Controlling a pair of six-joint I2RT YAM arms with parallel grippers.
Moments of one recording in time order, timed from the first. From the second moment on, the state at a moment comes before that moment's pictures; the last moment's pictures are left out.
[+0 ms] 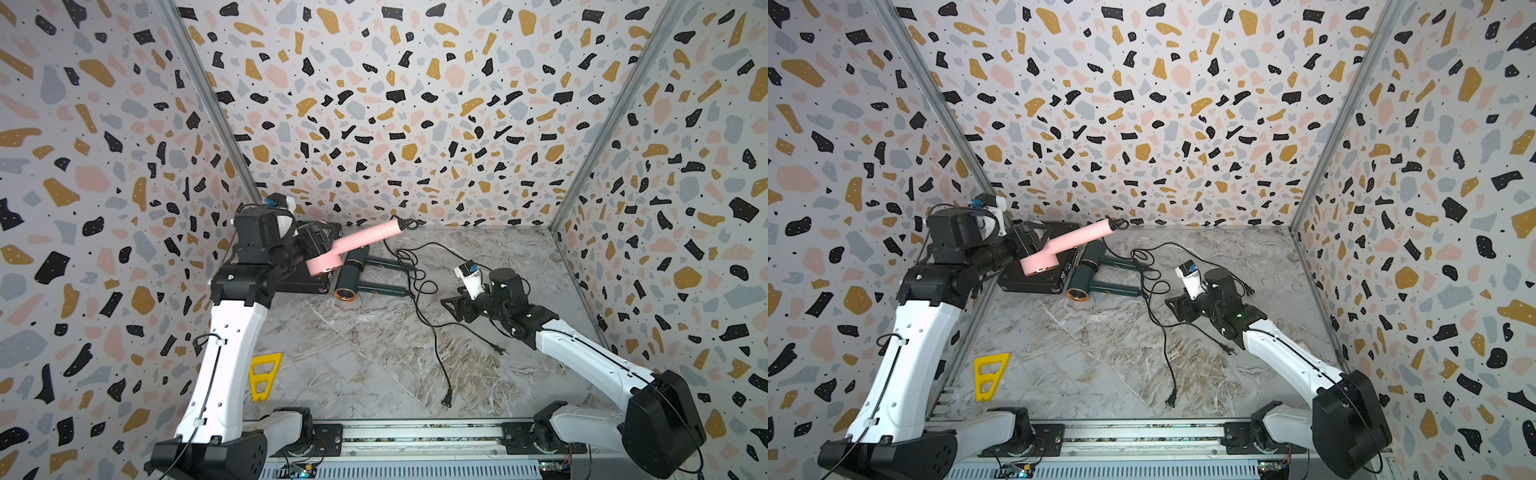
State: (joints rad) left arm -0.04 1.19 1.55 -0.79 0.35 -0.42; right arm 0.52 1.25 0.76 -0.03 -0.35 0.03
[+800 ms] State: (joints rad) left arm -0.04 1.29 1.85 -0.94 0.64 -0.51; right arm 0.49 1.45 0.56 0.49 -0.30 0.14
